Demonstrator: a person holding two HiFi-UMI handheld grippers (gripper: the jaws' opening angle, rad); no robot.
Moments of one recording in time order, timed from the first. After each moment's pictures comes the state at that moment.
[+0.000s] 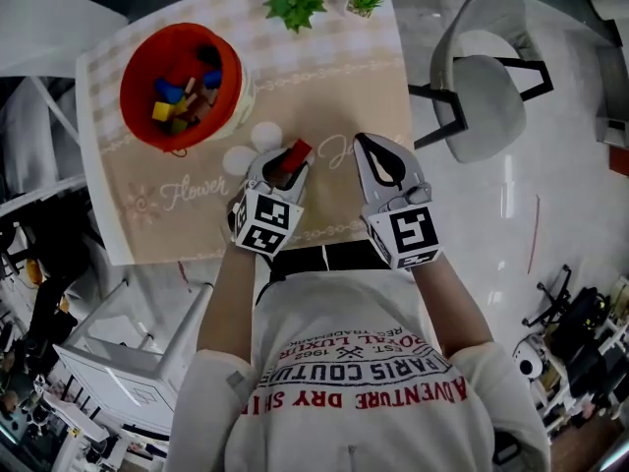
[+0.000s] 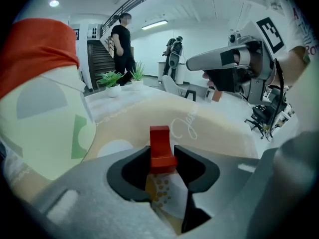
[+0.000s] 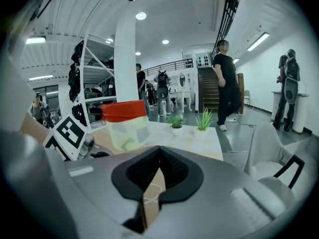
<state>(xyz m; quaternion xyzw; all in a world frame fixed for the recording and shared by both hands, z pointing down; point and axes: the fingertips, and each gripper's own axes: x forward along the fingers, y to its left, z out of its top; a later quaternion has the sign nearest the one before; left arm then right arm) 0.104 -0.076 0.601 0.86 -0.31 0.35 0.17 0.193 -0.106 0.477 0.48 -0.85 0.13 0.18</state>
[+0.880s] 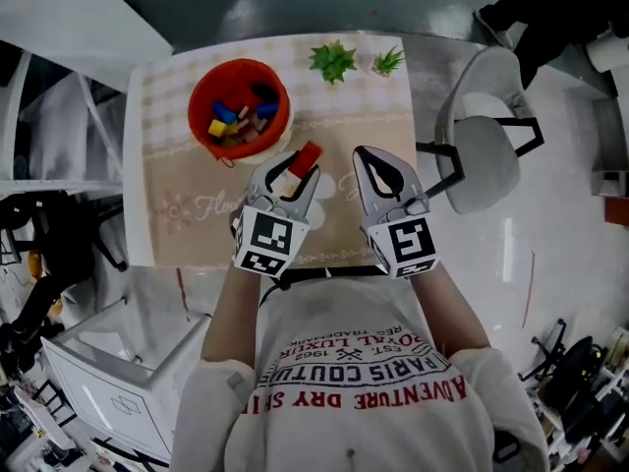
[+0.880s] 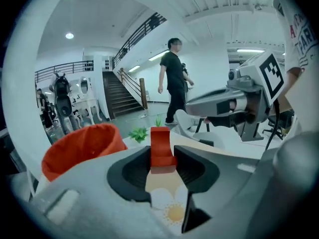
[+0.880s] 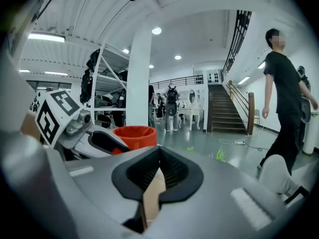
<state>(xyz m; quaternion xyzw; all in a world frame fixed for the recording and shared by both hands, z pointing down) 0.074 -0.117 0.435 0.88 -0.40 0.24 0.07 0.144 -0.122 0.382 0.45 -0.88 0.05 0.13</state>
